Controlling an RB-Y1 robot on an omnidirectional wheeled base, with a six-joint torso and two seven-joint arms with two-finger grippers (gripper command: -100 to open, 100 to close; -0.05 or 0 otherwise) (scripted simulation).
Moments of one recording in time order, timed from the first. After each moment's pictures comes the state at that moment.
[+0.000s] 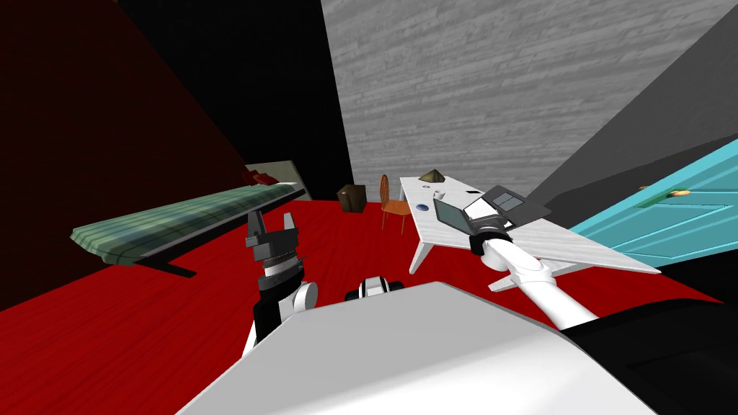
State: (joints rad) left arm 0.47 -0.03 -0.03 -2.35 0.01 -0.55 0.06; right arm 0.30 -0.70 -0.31 -1.59 1.08 0.49 0.66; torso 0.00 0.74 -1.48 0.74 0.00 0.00
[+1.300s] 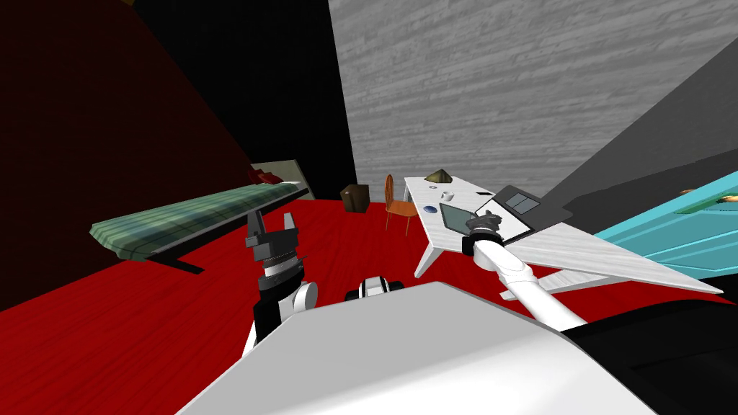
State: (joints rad) left arm 0.47 -0.03 -0.03 -2.35 0.01 -0.55 0.06; right arm 0.28 -0.64 -0.27 -1.61 1.24 0.57 0.74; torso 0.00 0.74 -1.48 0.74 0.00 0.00
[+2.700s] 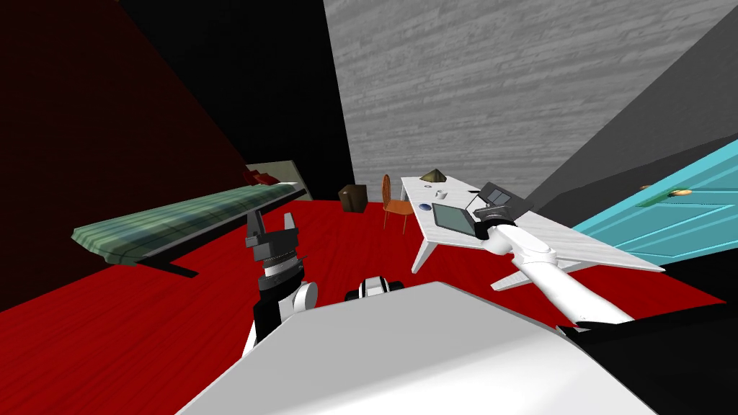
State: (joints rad) left arm 0.47 -0.03 -0.03 -2.35 0.01 -0.55 0.06; right arm 0.18 -0.81 -0.35 -1.49 0.86 0.48 0.71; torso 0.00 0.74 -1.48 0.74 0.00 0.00
